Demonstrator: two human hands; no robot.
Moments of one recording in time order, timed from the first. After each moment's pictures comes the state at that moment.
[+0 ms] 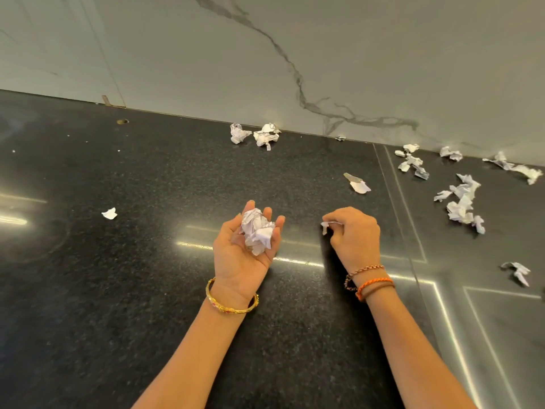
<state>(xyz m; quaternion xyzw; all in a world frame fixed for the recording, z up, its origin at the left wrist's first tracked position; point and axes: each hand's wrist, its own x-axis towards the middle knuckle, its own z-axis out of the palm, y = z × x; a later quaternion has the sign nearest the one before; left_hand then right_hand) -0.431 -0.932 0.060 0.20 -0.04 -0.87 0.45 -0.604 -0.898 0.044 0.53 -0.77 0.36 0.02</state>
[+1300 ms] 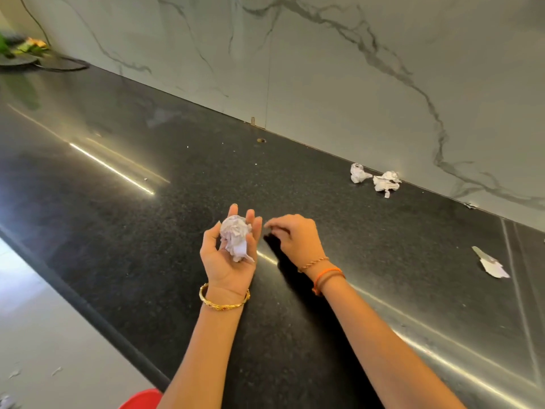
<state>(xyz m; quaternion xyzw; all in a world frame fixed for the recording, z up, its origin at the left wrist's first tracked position) -0.275 -0.968 0.058 0.17 0.00 -0.71 0.68 -0.400 -1.023 0.044 0.79 -0.51 0.30 -0.16</state>
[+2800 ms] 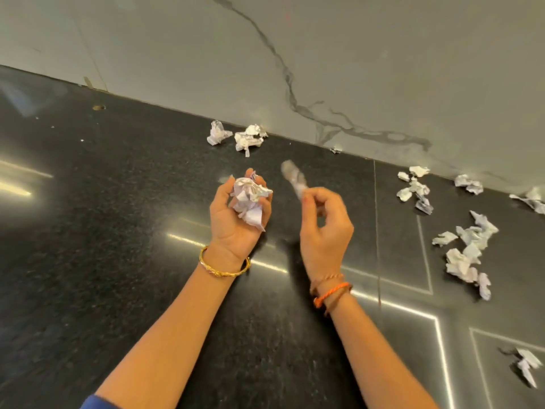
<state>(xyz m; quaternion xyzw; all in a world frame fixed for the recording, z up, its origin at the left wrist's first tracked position) -0.530 -1.017 0.044 0.09 -0.03 -0.87 0.49 -0.642 -0.960 0.045 0.50 -0.59 0.63 -0.01</state>
